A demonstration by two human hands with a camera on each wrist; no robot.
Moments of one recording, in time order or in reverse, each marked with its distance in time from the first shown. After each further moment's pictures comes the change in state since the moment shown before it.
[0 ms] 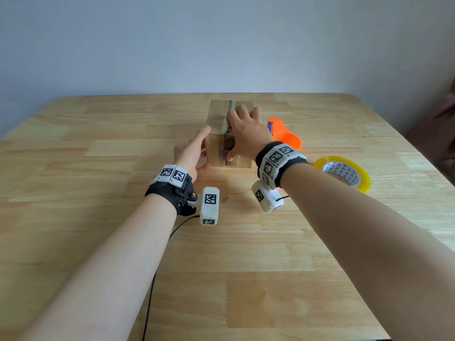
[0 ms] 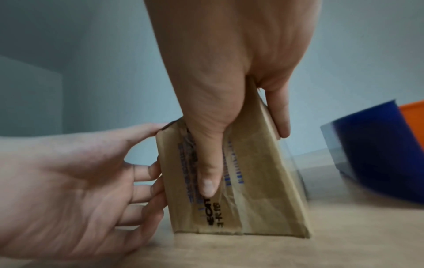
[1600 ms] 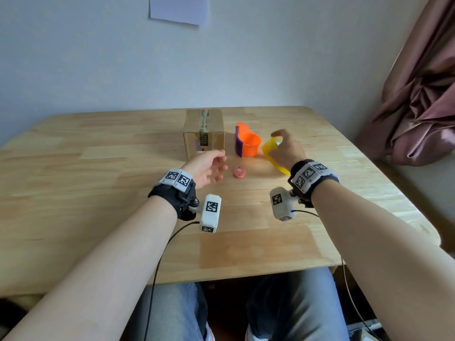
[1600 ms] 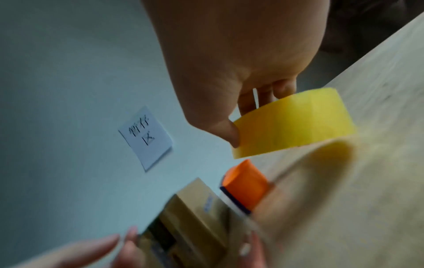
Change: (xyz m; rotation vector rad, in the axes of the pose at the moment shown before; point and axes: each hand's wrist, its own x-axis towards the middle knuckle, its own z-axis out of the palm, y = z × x) left_hand -0.101 -0.025 0.035 0.135 -0.420 -0.056; right_hand -0.148 0.104 -0.038 0.576 0.159 0.602
